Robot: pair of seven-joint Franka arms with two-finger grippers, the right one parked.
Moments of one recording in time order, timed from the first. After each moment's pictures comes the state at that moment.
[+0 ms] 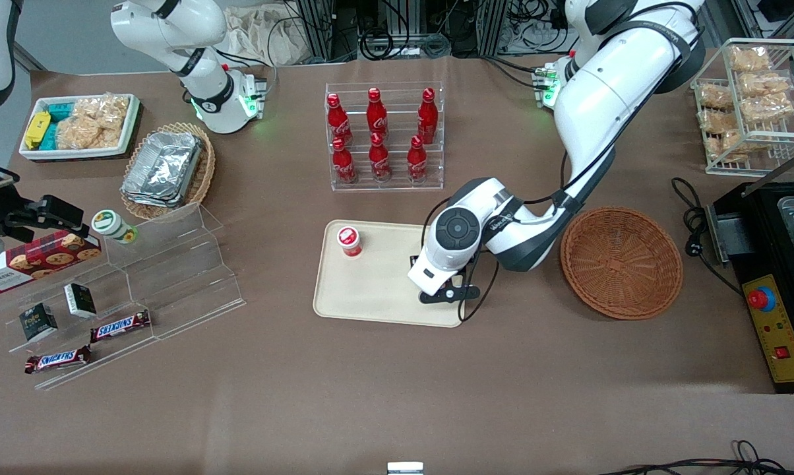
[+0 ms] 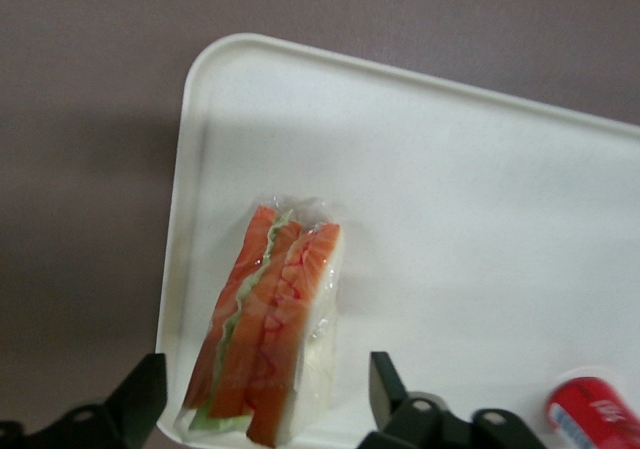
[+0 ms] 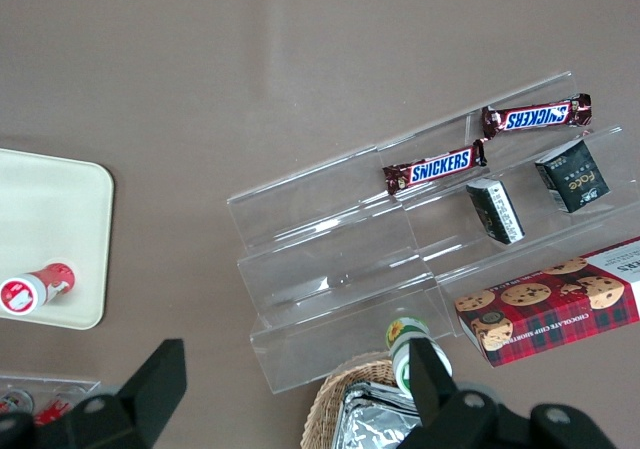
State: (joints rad) arm -0.17 0.80 -0.64 -1.44 0.40 2.07 -1.01
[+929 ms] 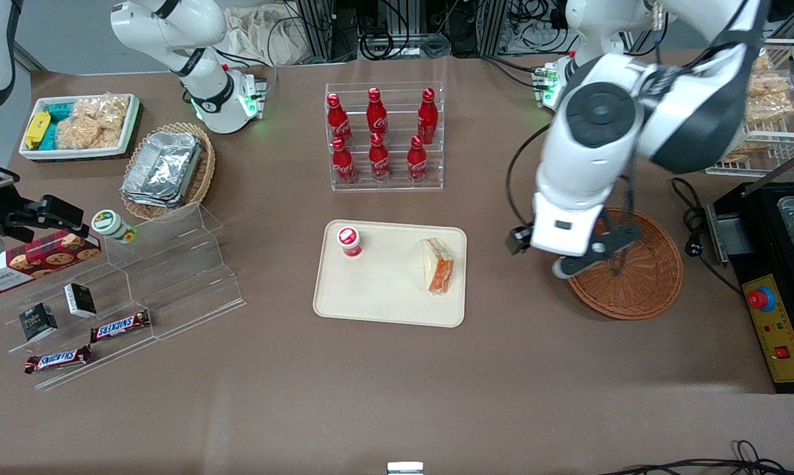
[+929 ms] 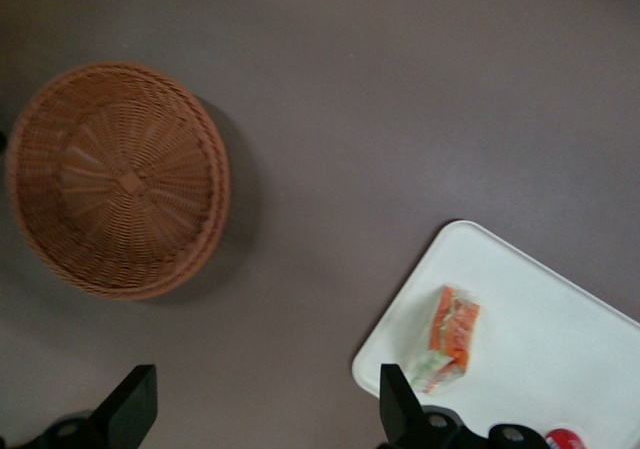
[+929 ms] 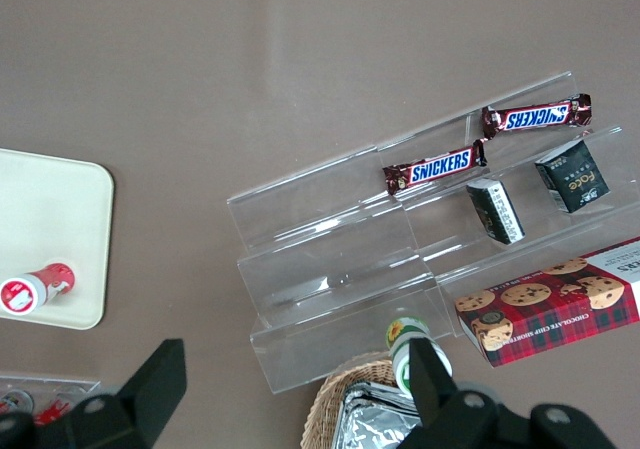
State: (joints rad) arm 0.07 0.31 -0.61 -1.42 0.29 1.64 -0.99
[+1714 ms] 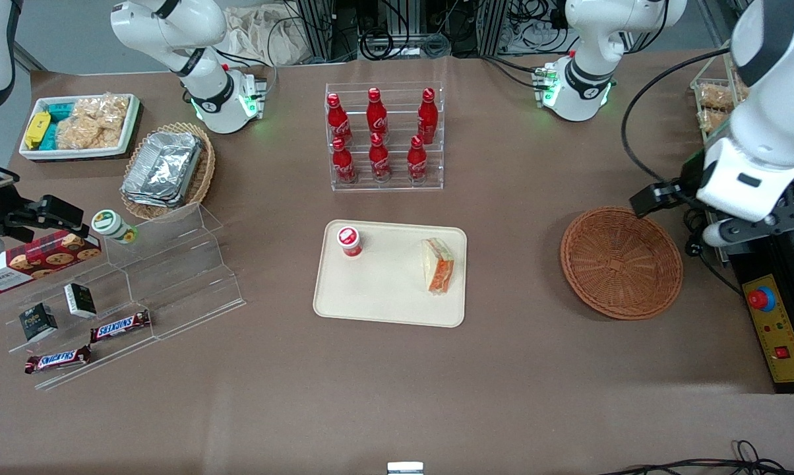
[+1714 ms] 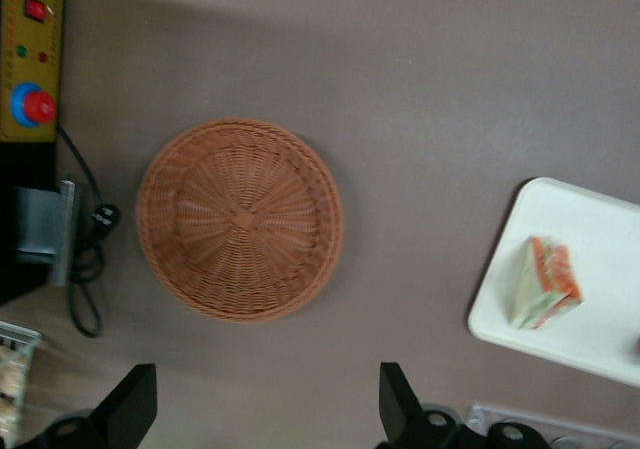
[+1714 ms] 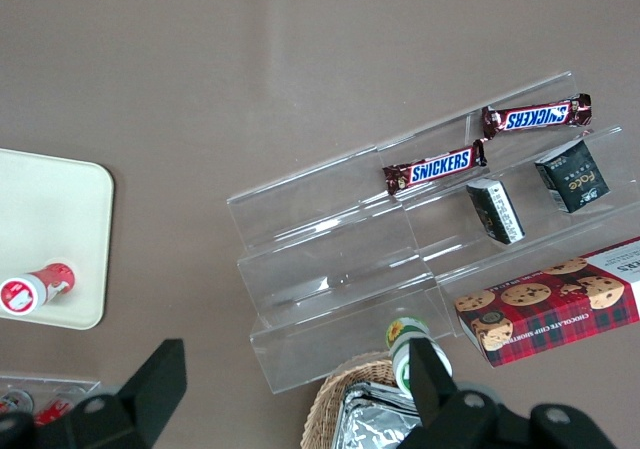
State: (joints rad) arm -0.10 0.08 -0.06 -1.49 0.04 1.56 -0.34
